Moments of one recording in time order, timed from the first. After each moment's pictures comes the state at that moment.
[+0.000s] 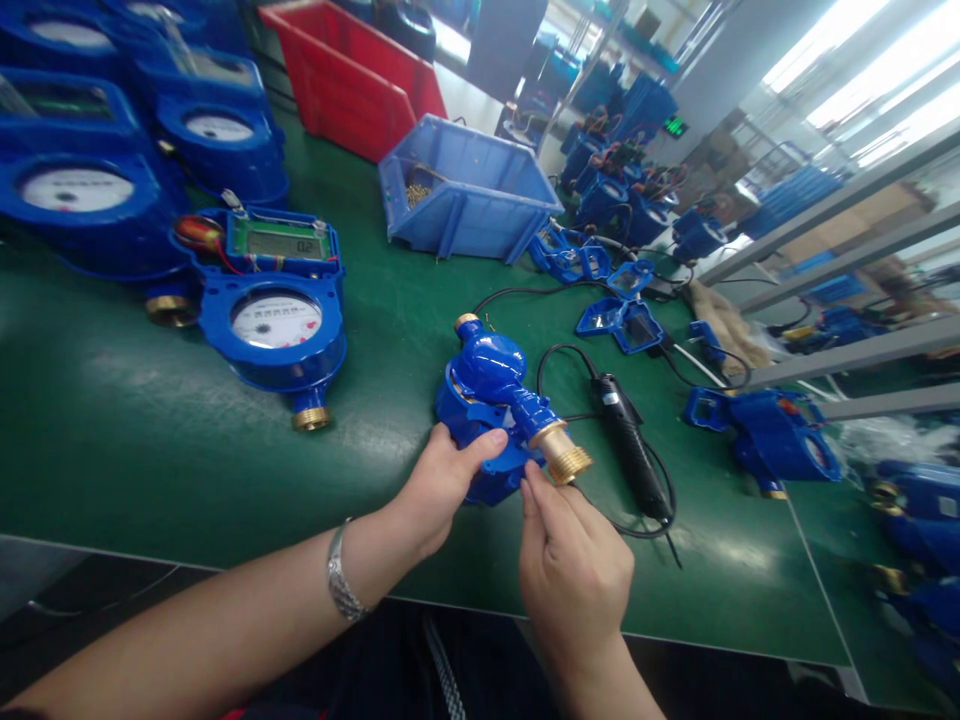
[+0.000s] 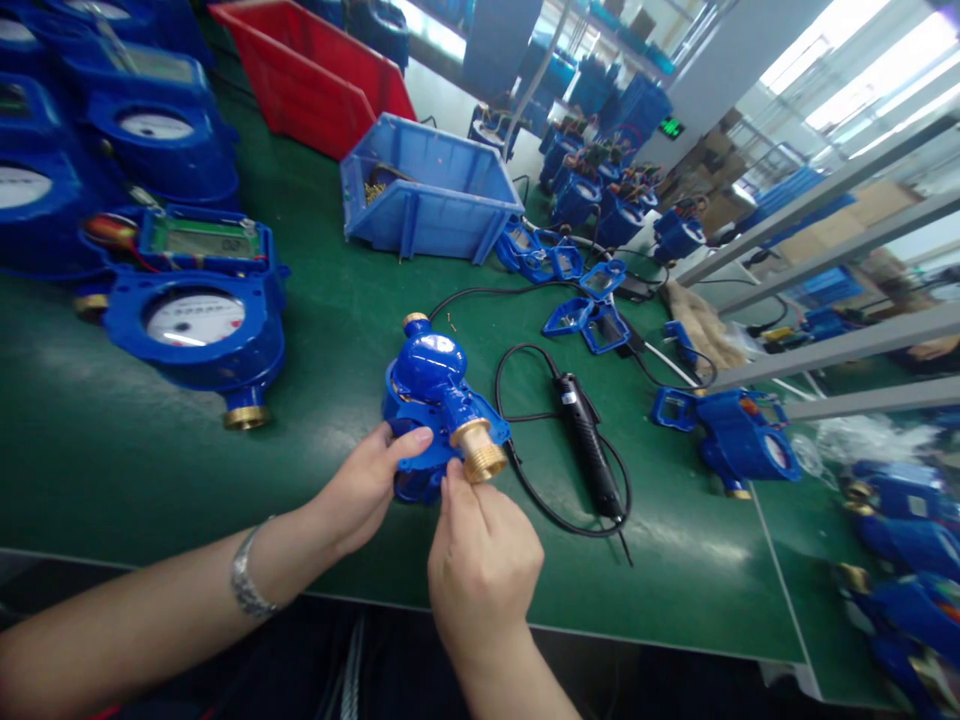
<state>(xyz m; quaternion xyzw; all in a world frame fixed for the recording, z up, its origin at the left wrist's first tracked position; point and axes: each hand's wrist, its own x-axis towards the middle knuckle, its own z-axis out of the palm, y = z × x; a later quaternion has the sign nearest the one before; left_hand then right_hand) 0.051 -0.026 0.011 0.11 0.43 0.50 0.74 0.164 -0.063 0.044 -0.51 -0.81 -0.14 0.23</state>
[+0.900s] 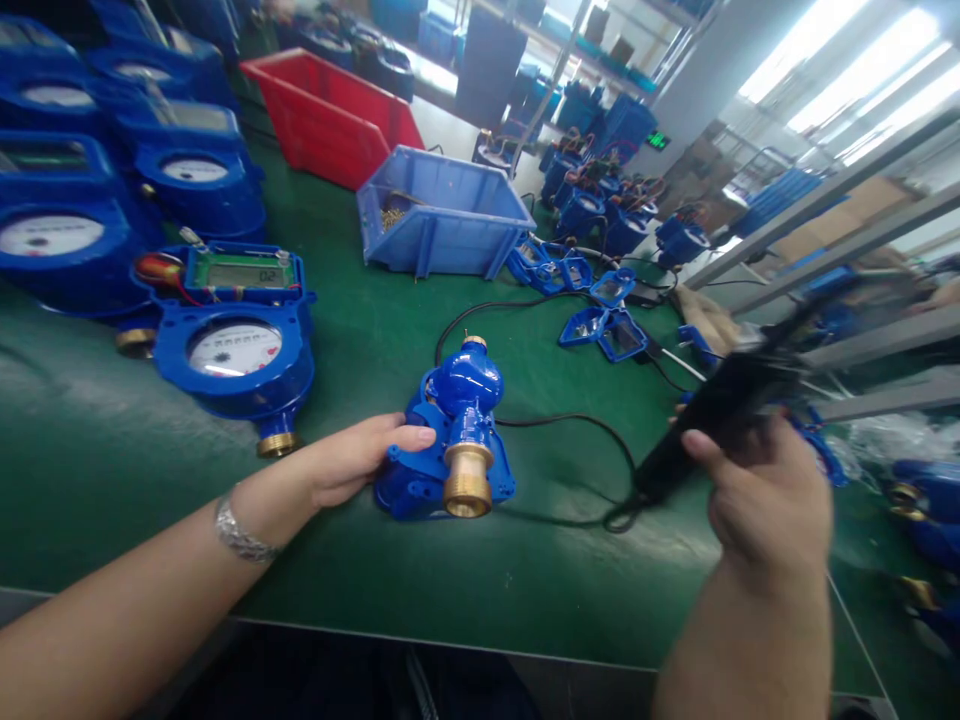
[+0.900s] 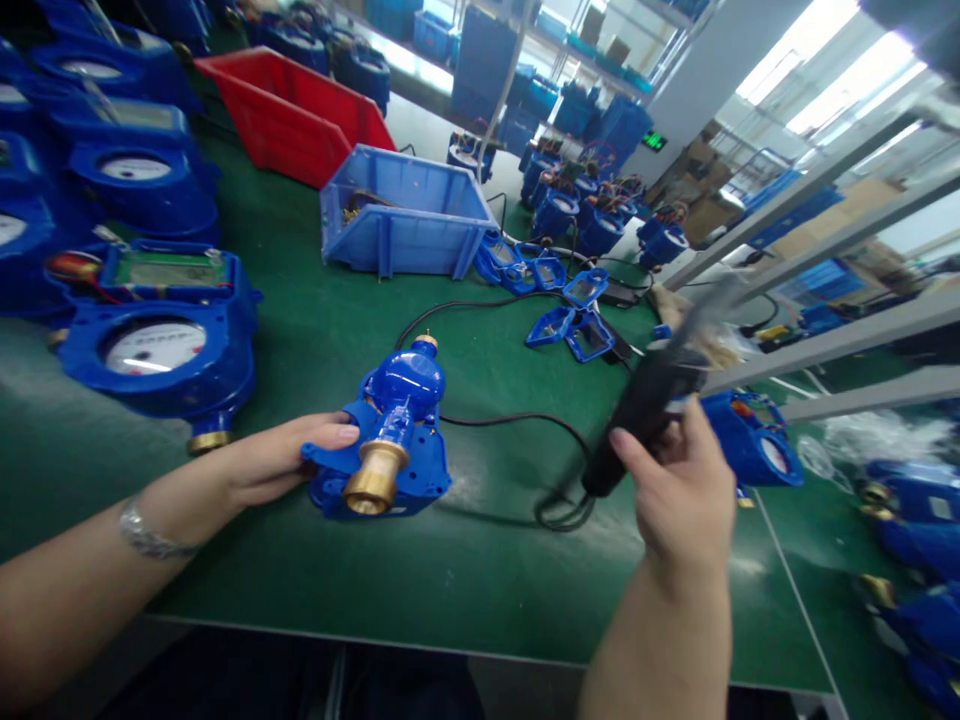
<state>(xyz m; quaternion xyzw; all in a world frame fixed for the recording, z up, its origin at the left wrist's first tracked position) -0.013 0.010 0.012 0.26 0.38 0.28 0.84 0.303 0.024 0.085 -0.66 -0.56 0.14 0.47</state>
